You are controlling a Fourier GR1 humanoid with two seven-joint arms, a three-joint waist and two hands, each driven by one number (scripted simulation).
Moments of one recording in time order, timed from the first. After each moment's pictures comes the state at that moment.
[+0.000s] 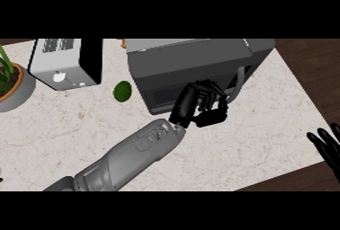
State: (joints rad) left arm -0.91 0.00 -0.85 -0.84 0.60 0.61 -0.29; right arm 0.29 -0.44 -0.10 -1.93 -0.61 0.58 -0.25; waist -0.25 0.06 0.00
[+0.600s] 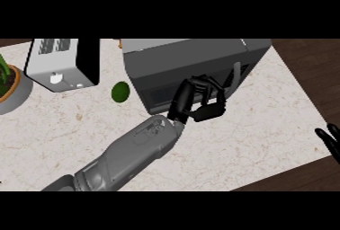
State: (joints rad) left arm -0.92 0.00 -0.82 -0.81 0.75 0.58 -0.38; right arm 0.27 -0.47 -0.12 -1.95 -0.67 0.57 -0.21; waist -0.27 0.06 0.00
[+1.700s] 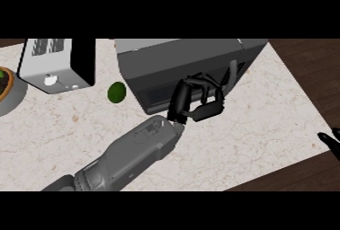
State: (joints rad) left arm -0.92 0.00 -0.84 -0.80 0.88 0.63 -0.54; right arm 0.25 -0.54 -0.12 -2.01 -0.78 0.63 -0.17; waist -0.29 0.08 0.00
